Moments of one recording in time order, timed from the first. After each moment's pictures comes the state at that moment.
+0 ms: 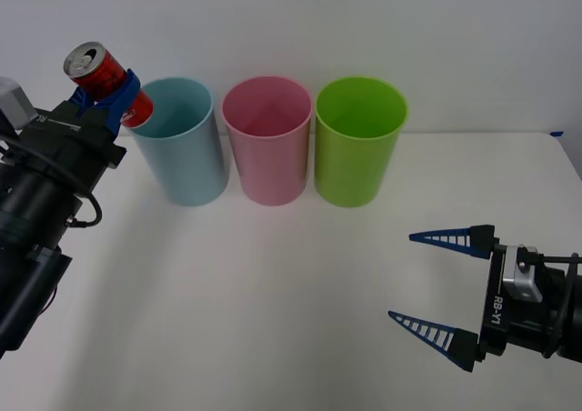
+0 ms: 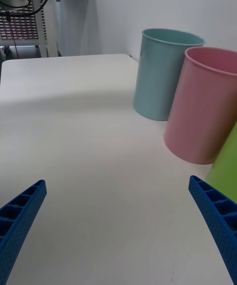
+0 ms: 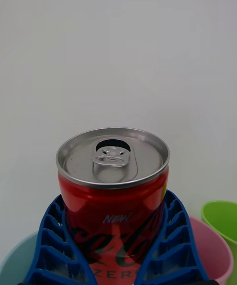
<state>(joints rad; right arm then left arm) 0.21 -0.38 -0.29 -2.03 1.45 -1.35 -0.10 -0.01 0.29 0.17 -2.01 -1.39 -0.39 0.37</state>
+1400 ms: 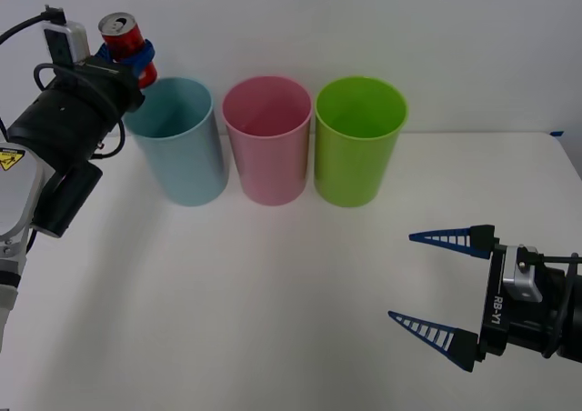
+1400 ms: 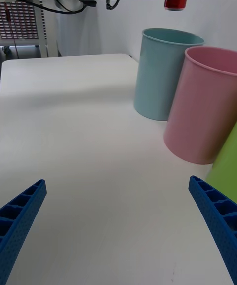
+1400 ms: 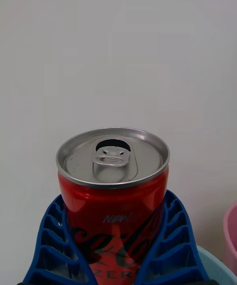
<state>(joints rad) 0.21 -0.38 -0.29 -2.03 1.45 -1.35 -0.10 -0.41 0.43 0.08 -1.51 -1.62 -0.30 0.45</state>
